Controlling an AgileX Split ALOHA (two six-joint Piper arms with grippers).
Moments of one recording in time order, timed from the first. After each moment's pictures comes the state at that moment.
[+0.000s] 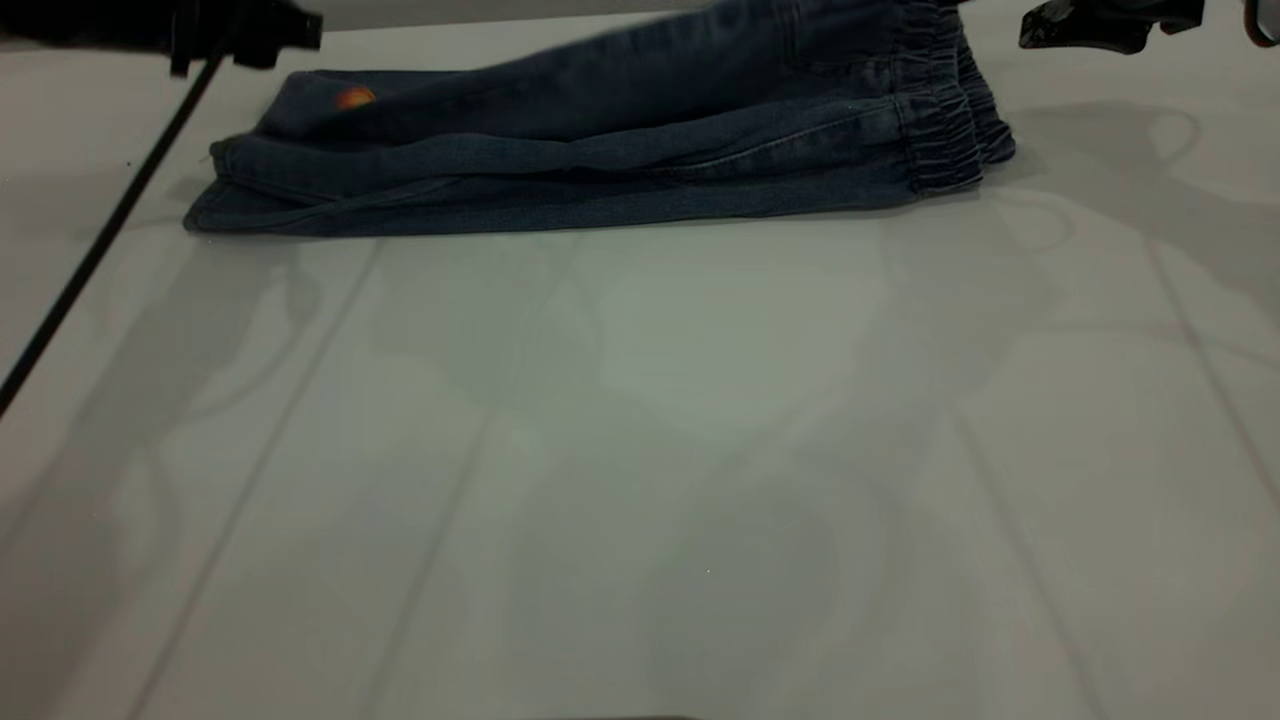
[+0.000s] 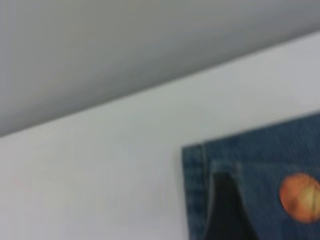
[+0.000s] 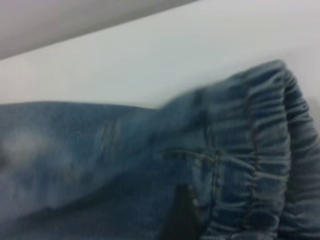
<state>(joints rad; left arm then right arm) -0.09 2.19 -1.18 -0.07 -0.55 0.26 -0.05 2.25 -1.33 1.80 0.51 -1.48</state>
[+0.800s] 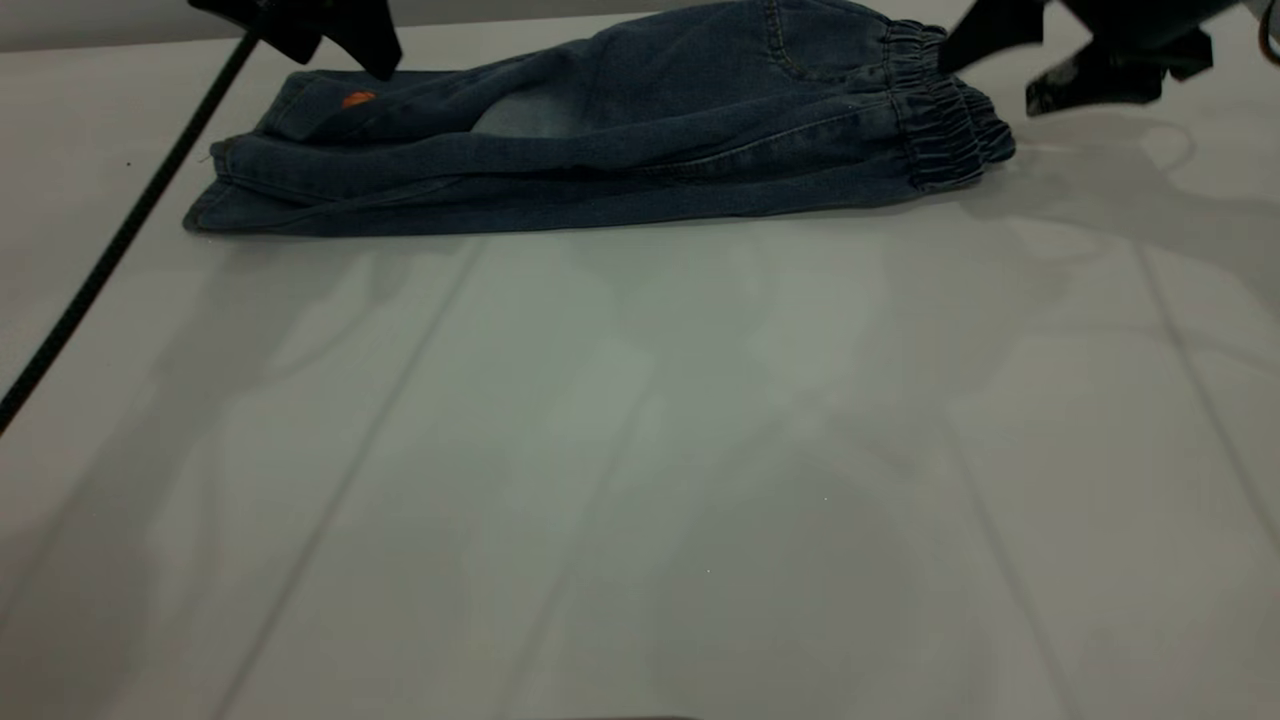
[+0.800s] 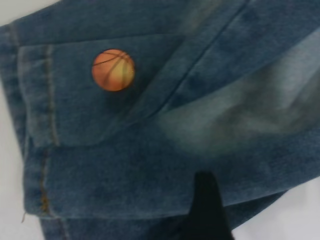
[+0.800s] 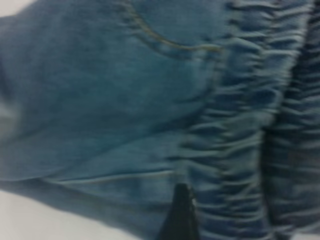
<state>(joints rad) -0.20 2.13 -1.52 -0.18 0.49 0.36 -0.06 2.27 -1.35 1.35 0.54 -1.10</state>
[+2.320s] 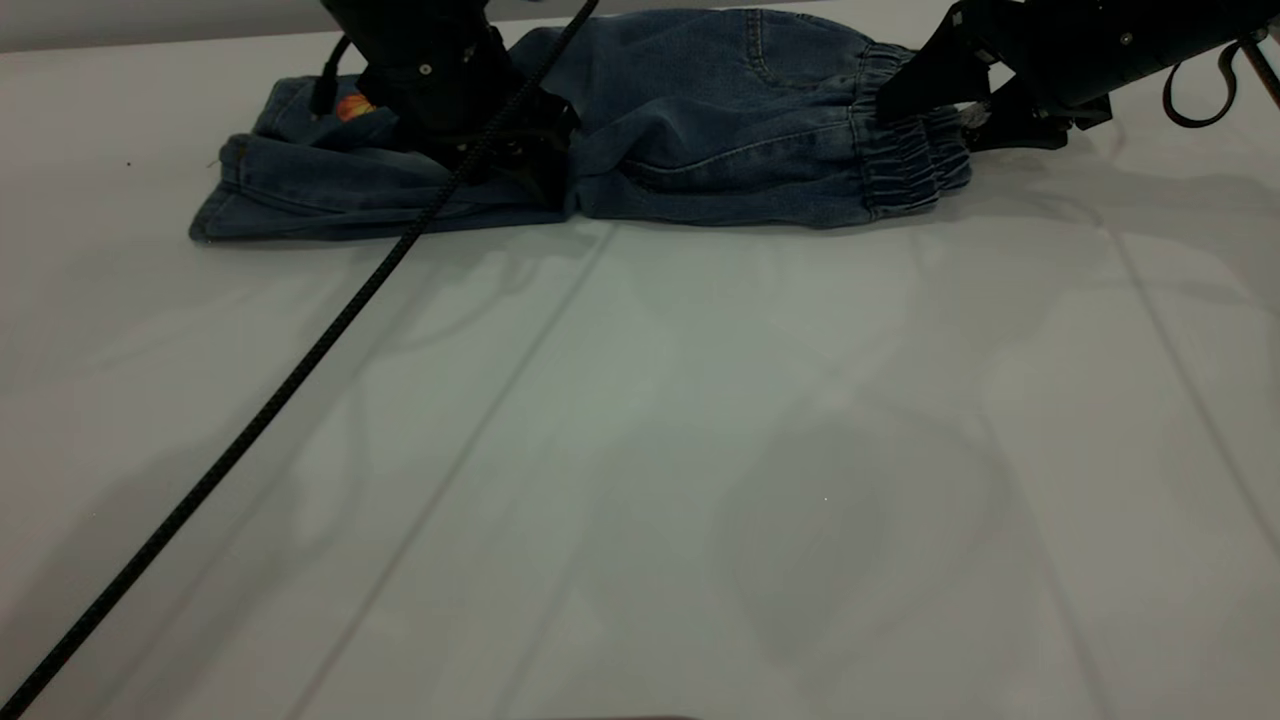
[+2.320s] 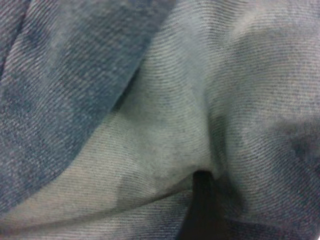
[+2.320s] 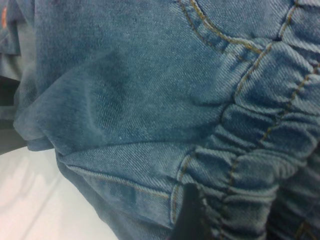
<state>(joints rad) -0.34 2.41 -1.68 -0.24 0.43 0.35 -0.06 2.45 -1.50 1.43 0.78 -1.27</state>
